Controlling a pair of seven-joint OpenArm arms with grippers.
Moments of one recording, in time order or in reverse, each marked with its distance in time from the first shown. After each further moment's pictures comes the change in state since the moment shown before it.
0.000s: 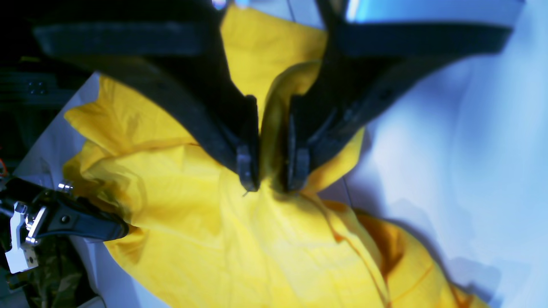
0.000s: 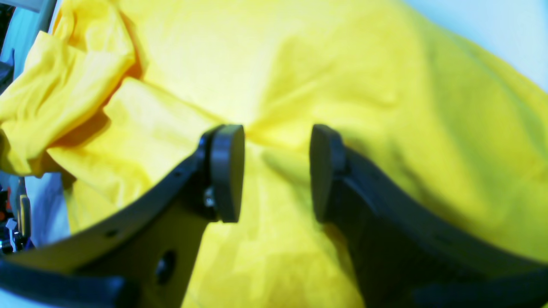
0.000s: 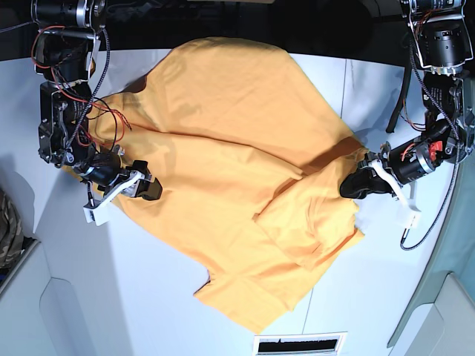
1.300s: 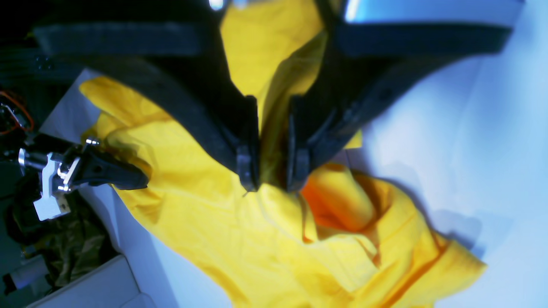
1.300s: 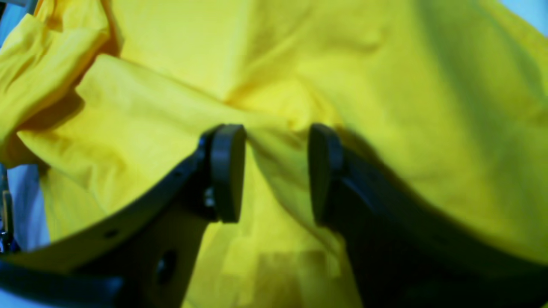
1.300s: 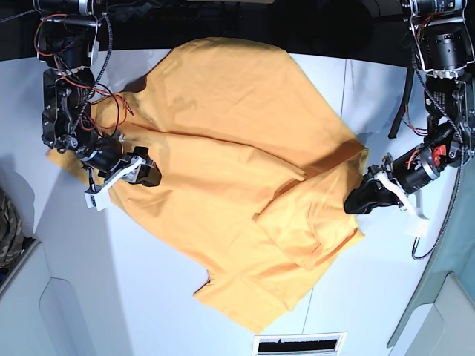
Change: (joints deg) left arm -0.9 -0.2 -0.6 0.0 -2.7 0.0 -3.9; right arm -3.3 -0.1 0.0 0.0 -2.9 0.0 3.8
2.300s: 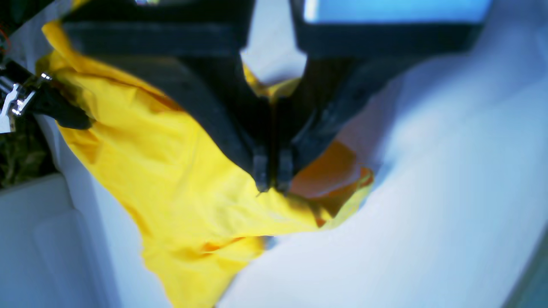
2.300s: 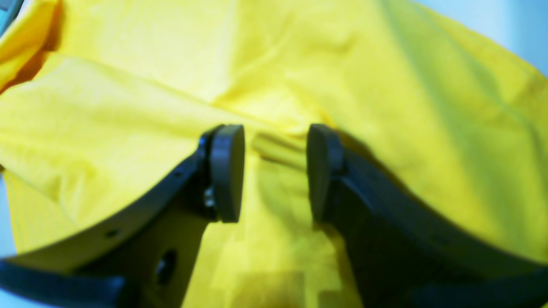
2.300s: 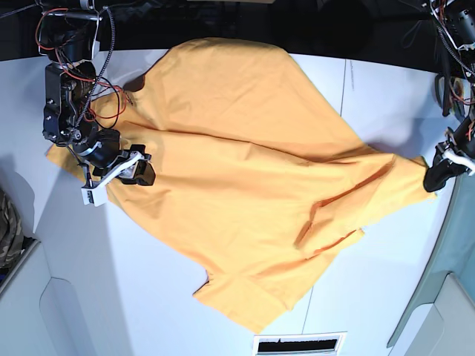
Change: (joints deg) left arm 7.7 -2.4 -23.5 0.0 -0.1 0.0 0.3; right arm -2.1 0.0 0.0 -0.6 -7.5 -1.5 7.3
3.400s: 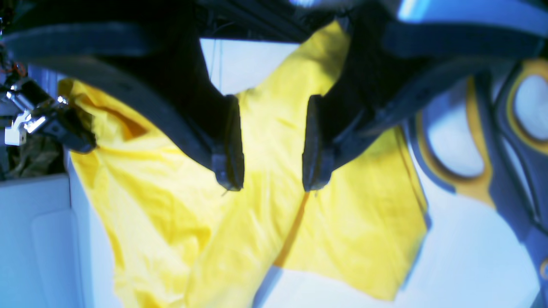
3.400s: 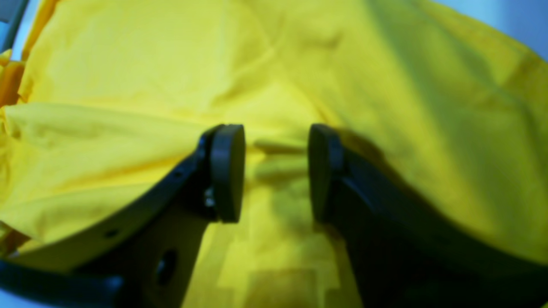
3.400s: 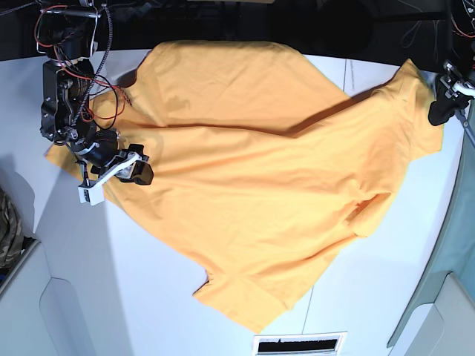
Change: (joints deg) left arm 16.4 1.4 -6.3 0.3 -11.4 0.0 2.8; right arm -0.5 0.3 0.0 3.7 4.8 -1.2 -3.0
